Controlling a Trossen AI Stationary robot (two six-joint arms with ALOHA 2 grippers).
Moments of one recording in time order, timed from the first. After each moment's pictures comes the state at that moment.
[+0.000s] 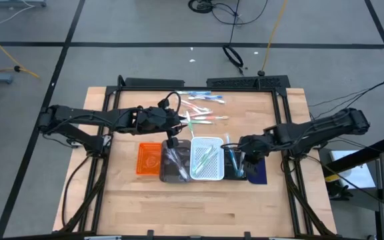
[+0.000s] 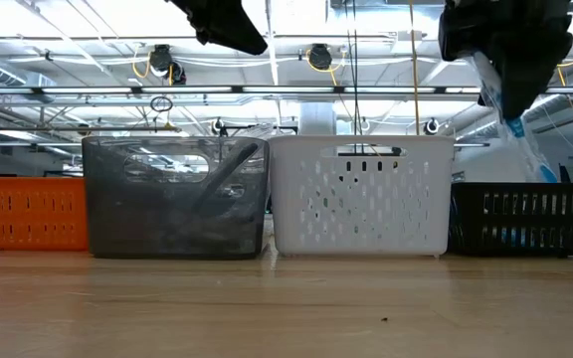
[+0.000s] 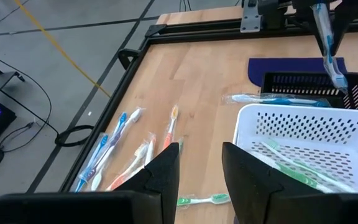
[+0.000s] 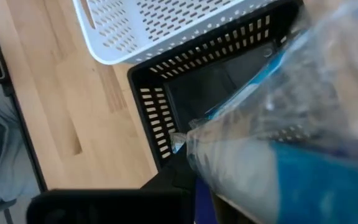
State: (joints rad) left arm 0.00 1.36 1.17 -0.35 -0.32 0.07; right arm 0.19 1.16 0.88 -0.84 -0.14 0.64
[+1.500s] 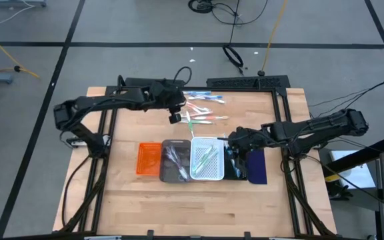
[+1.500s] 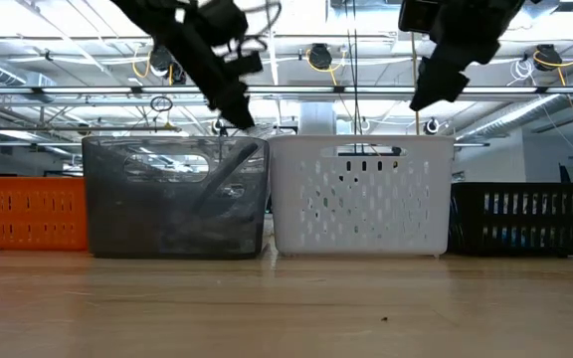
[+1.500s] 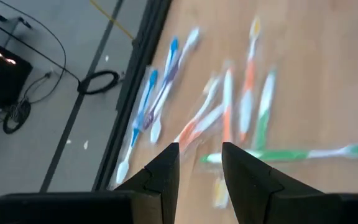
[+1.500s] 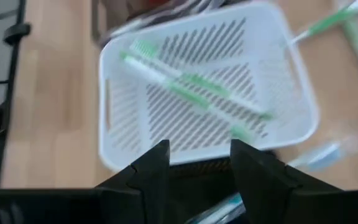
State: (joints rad) left arm 0.42 1.57 1.17 -0.34 -0.10 0.35; right arm 0.12 1.19 0.88 -0.51 -0.01 0.35
